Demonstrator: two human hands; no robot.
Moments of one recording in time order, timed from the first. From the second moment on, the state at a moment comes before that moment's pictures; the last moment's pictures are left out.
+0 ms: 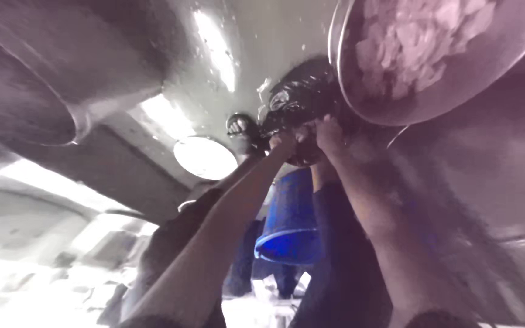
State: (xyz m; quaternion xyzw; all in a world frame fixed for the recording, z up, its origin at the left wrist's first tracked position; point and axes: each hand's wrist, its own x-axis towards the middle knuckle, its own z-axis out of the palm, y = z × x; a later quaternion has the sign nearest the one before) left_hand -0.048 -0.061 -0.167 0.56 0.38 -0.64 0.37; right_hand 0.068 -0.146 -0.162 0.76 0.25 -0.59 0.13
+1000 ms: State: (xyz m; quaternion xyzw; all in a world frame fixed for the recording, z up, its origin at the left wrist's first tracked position) left_hand -0.066 -0.046 -0.187 0.58 0.30 -0.55 0.52; right_hand 0.064 -0.168 -0.197 0.65 -0.02 -0.74 -0.17
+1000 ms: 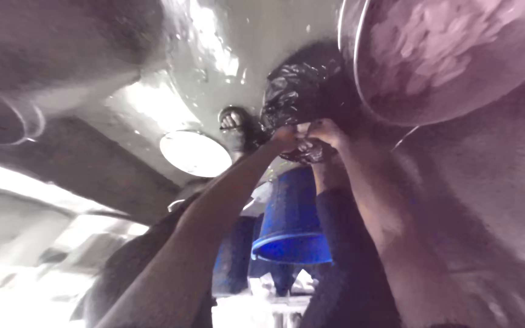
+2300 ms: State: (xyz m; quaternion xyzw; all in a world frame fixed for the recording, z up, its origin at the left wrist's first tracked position) left_hand 0.167 -0.041 0.076 0.71 0.28 -0.24 0.60; right_hand 0.260 -0.174 0.073 0.80 -0.09 -0.49 -0.33
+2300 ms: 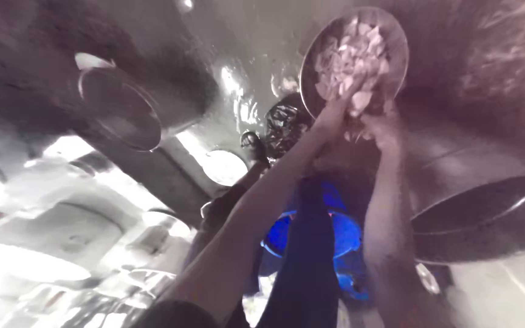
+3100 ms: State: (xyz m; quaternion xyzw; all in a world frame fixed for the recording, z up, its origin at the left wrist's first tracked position) left_hand -0.049 0.046 0.043 0.60 0.40 -0.39 0.57; right_hand 0.094 0.010 -0.146 0.90 0.41 -0.11 -0.07
